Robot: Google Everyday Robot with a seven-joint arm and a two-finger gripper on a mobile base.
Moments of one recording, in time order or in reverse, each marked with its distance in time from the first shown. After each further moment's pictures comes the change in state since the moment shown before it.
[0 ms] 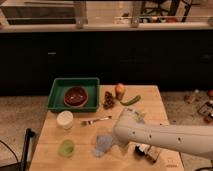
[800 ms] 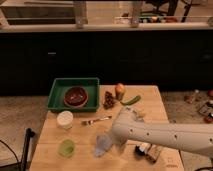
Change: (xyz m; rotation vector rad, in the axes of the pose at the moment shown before) arm -0.014 -0.013 0.007 0.007 -0.056 0.041
